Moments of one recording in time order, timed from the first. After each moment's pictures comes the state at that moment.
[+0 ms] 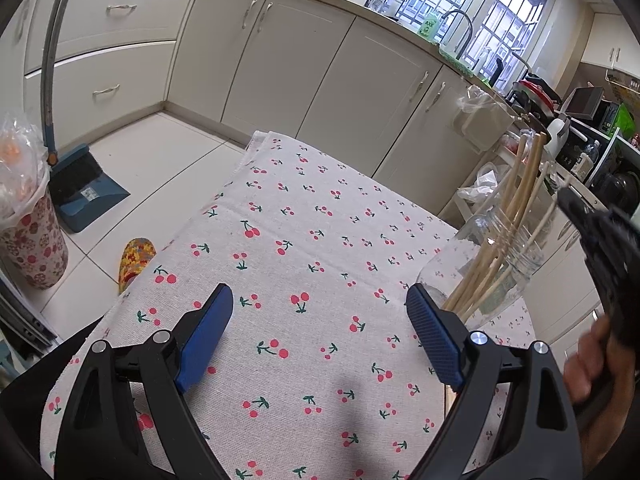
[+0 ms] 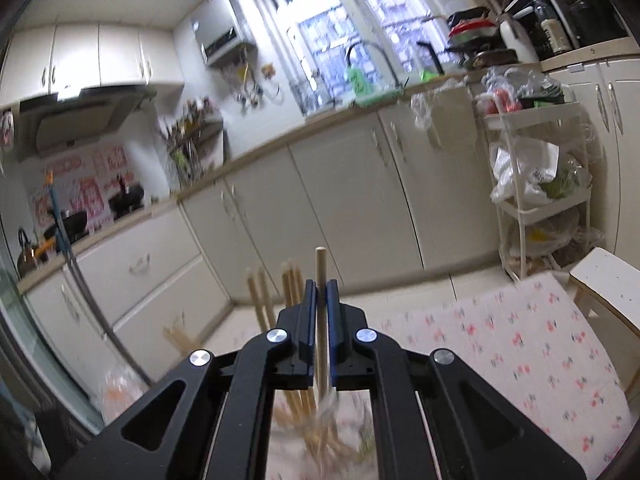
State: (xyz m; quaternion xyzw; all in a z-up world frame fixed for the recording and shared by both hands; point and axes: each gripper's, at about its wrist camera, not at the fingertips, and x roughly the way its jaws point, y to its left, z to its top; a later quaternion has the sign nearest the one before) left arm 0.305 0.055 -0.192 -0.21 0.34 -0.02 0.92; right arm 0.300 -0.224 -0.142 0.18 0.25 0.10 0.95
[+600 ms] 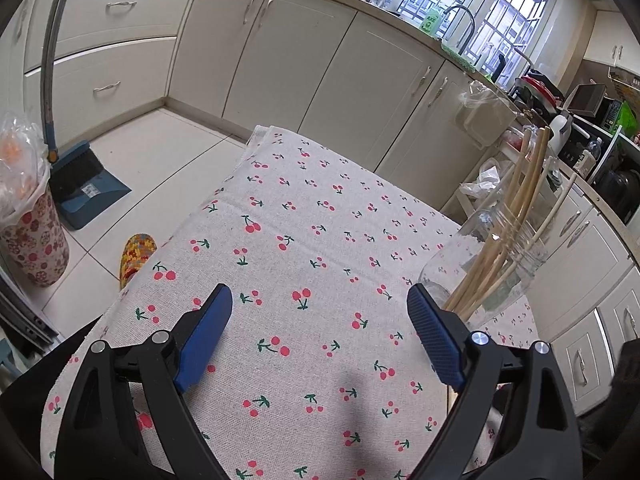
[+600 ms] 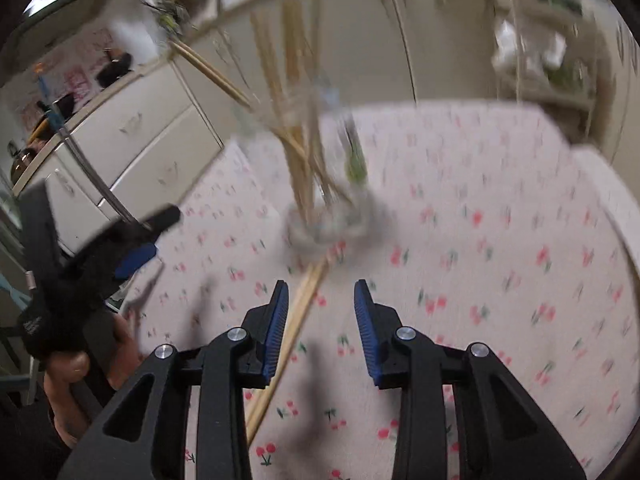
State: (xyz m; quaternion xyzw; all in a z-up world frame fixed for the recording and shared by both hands) left arm 0.307 0.052 -0.193 -0.21 0.35 -0.02 0.91; right arm 0.228 -0.204 -0.216 0.15 0.51 0.14 0.84
